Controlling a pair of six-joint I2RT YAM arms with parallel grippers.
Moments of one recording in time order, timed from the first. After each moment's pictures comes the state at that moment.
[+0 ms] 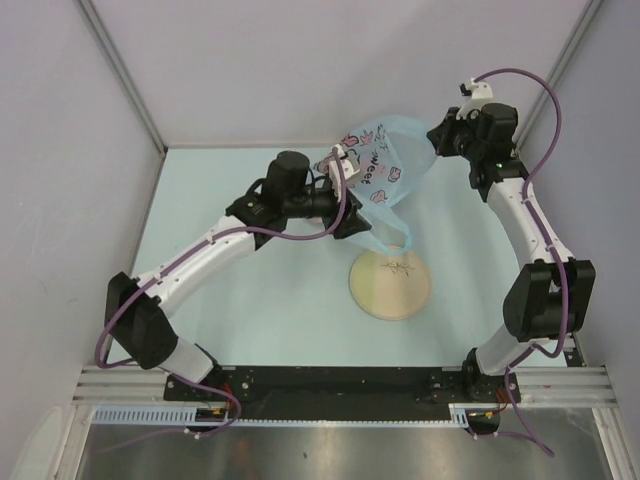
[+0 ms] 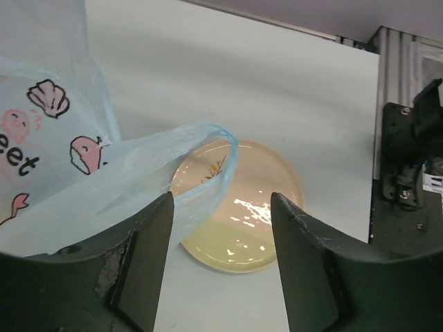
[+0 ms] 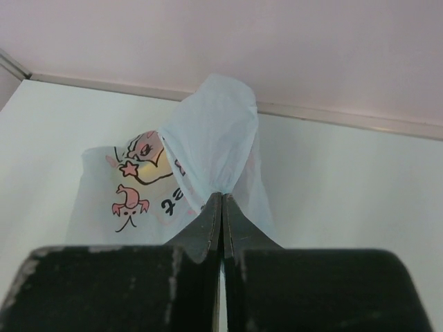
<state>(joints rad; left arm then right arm) -0.68 1.51 1.37 -0.23 0.57 0.13 0.07 1.62 1.50 -0.10 -0.32 0.14</state>
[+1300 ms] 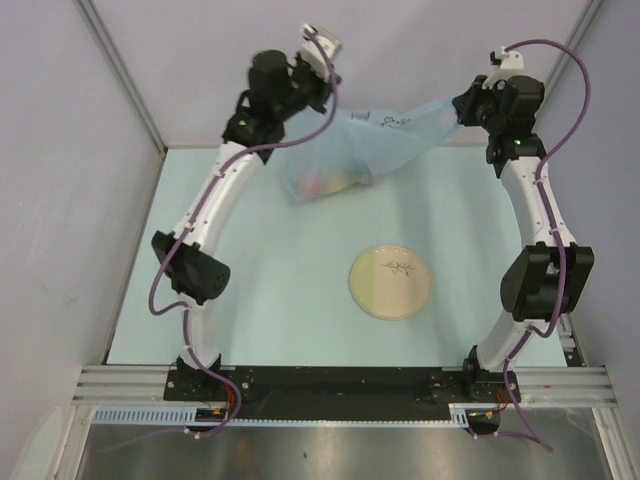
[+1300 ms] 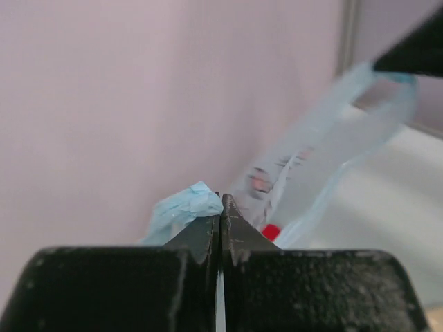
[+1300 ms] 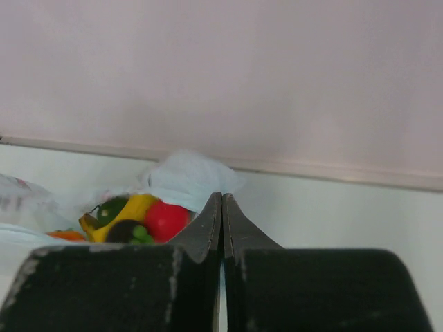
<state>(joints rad) -0.54 2.03 2.27 -0.32 0.27 0.24 -0.02 1.76 1.74 -0.11 -0.30 0.16</state>
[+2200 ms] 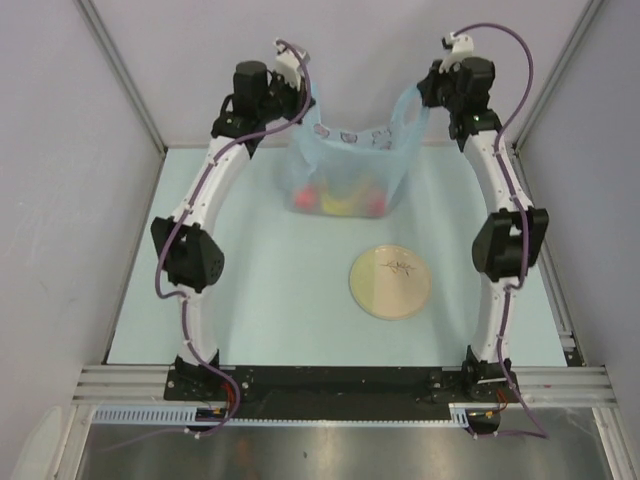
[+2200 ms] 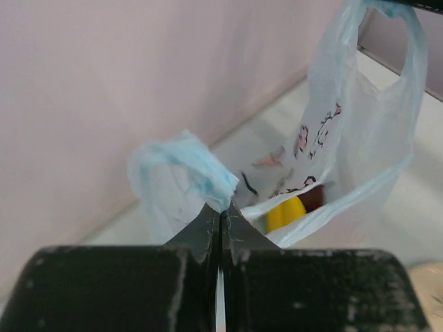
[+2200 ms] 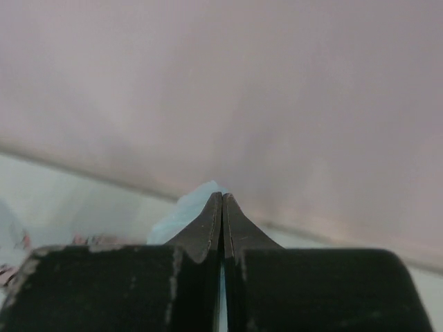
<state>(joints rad) -0.34 2.02 2.12 -0.34 0.40 0.08 0.10 2.05 2.07 -0.16 -0.27 0.08</state>
